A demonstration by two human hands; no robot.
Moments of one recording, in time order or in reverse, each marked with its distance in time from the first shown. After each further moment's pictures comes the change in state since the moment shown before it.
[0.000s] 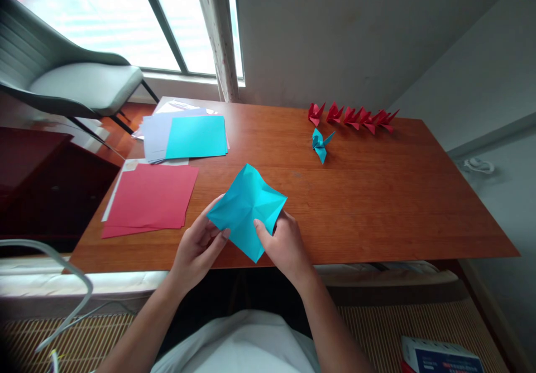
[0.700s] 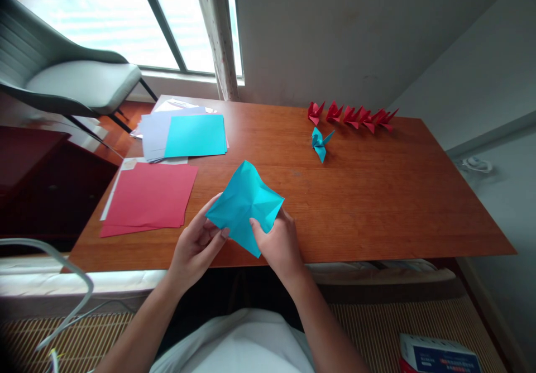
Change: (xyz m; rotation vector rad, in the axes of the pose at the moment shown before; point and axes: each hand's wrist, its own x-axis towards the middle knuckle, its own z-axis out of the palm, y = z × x) left_hand 0.000 0.005 0.002 0.002 0.037 0.022; right_hand 0.002 0.004 0.017 -0.102 0.230 -0.036
